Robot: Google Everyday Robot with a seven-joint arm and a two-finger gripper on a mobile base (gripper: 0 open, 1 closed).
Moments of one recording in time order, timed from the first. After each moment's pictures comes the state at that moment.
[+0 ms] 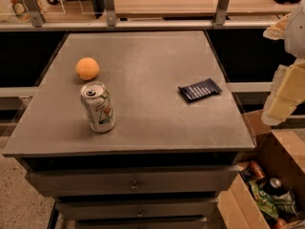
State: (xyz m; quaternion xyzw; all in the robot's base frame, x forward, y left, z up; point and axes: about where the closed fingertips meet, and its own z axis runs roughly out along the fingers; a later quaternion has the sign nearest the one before) arm 0.438 -0.212 0.991 -0.60 0.78 -0.05 0.18
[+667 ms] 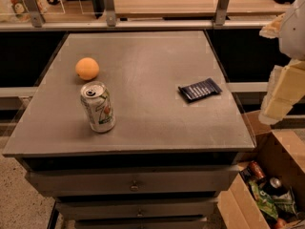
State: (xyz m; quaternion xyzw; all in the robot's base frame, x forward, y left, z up) arm 0.443 -0.209 0.990 -0.61 0.77 -0.07 0.18
